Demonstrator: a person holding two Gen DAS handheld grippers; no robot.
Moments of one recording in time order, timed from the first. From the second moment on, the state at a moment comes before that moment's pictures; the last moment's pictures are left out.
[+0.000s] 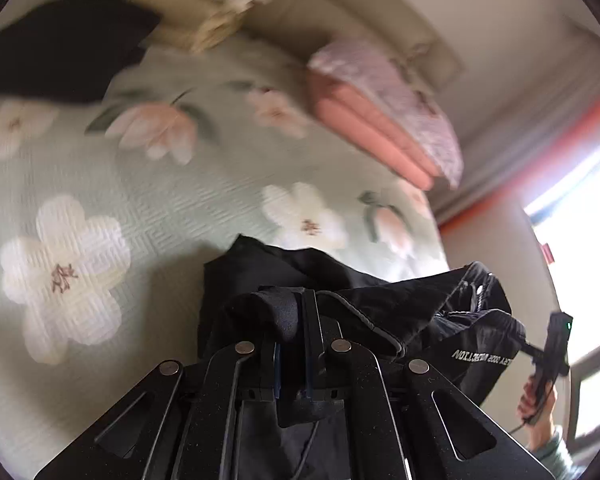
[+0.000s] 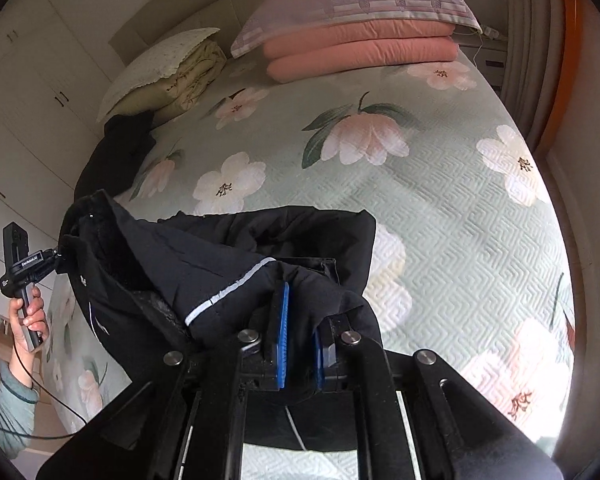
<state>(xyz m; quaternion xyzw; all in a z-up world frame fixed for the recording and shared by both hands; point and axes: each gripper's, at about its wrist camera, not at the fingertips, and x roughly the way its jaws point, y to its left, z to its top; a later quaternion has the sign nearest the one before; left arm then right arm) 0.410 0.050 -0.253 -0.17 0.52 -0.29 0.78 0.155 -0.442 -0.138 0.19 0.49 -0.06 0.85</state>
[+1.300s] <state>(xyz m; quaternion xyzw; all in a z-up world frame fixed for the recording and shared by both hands) 0.511 0.094 -0.263 -0.24 0.67 -0.35 0.61 0.160 -0.459 -0.121 0.21 0.49 -0.05 0.84</state>
